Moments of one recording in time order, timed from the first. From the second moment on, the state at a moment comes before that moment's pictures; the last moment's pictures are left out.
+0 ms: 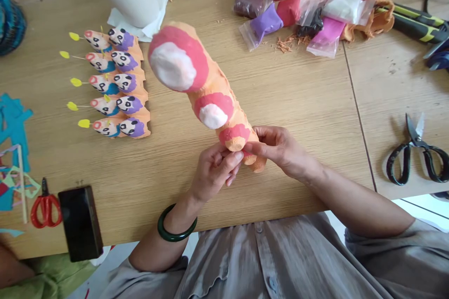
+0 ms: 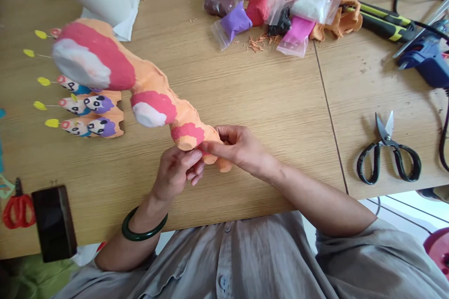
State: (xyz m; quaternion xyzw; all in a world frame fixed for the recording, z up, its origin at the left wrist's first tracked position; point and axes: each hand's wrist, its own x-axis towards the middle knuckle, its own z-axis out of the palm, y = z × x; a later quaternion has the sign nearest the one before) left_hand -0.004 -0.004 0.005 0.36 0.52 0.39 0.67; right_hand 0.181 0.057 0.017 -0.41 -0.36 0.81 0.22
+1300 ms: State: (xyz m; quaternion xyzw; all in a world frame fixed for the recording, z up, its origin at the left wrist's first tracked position) left_hand 0.000 0.005 0.011 0.24 0.55 0.38 0.71; right_hand 0.178 0.058 0.014 -0.36 -0.32 0.85 0.23
